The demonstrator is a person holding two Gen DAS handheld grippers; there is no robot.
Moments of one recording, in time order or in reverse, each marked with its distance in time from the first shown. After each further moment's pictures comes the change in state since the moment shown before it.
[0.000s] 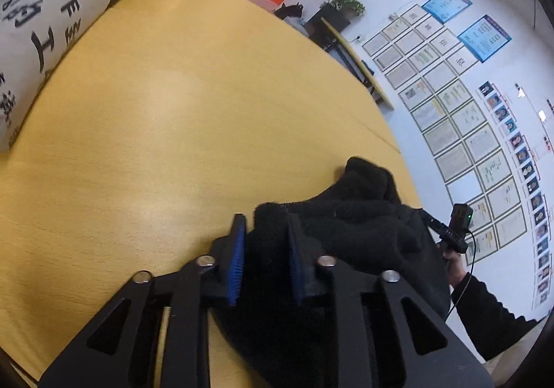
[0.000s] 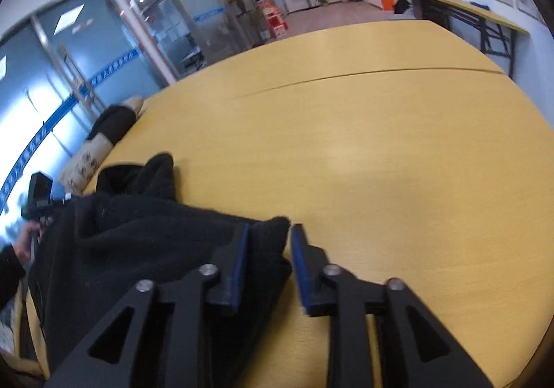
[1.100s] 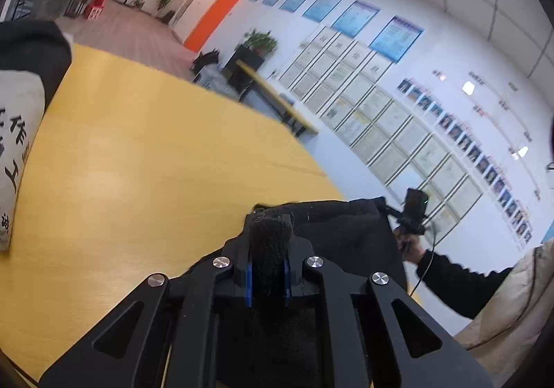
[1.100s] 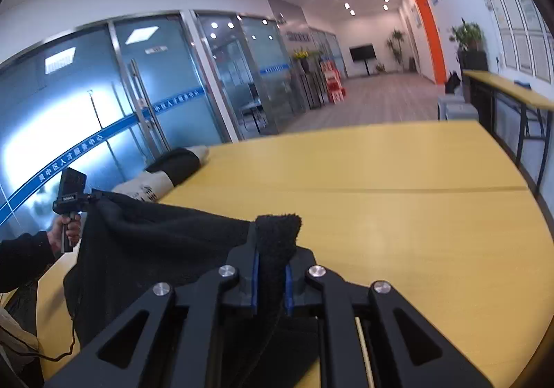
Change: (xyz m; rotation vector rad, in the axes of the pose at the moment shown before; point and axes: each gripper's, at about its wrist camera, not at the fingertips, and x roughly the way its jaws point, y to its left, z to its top) left arm -0.075 -0.040 0.006 0.237 -0.157 -0.223; right arm -0.078 0.042 0.031 -0.252 -0.189 0.148
